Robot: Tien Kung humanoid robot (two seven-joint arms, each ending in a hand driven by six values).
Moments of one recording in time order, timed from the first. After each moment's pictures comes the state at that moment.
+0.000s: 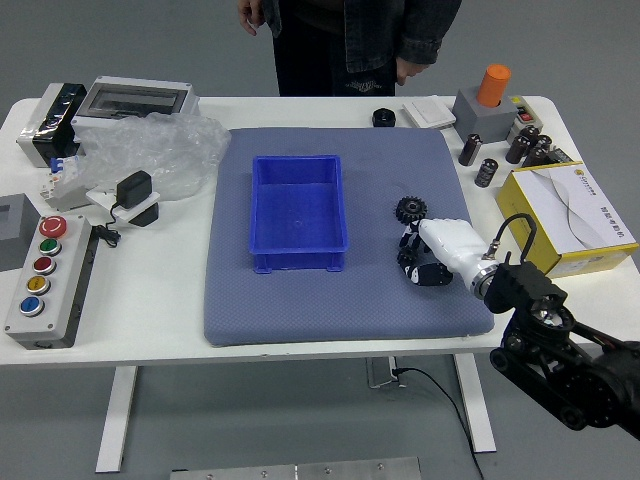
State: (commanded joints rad) left arm -0.02 0.07 -1.36 -0.18 1.07 -0.07 0.12; right arm 0.41 -0.35 0.76 1.24 -2.06 -0.13 -0.23
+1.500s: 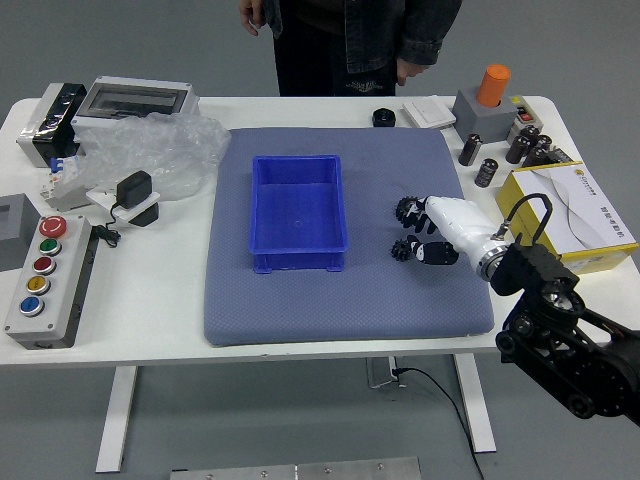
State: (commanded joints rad) left arm -0.02 0.07 -1.36 -0.18 1.08 -0.07 0.12; right arm 0.41 -0.37 0.83 1.32 -2.01 -0.06 -0.27
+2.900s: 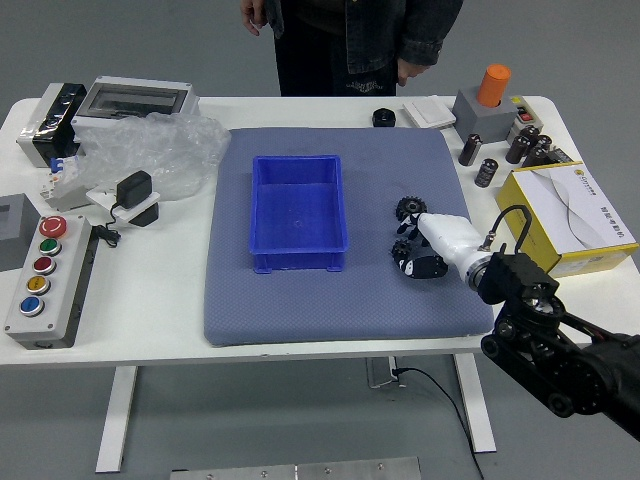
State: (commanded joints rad) left arm -0.02 0.07 -1.36 -0.18 1.08 -0.07 0.12; right arm 0.43 -0.30 0.79 1.20 -2.03 -0.08 -0.27
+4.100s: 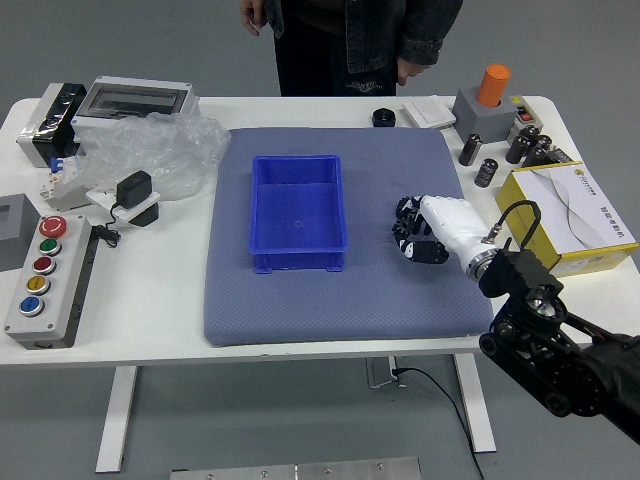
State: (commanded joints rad) left arm -0.02 0.07 -1.36 -0.18 1.08 -0.07 0.12; right arm 0.42 -0.30 0.85 1.24 -2.09 -0.17 -0.25
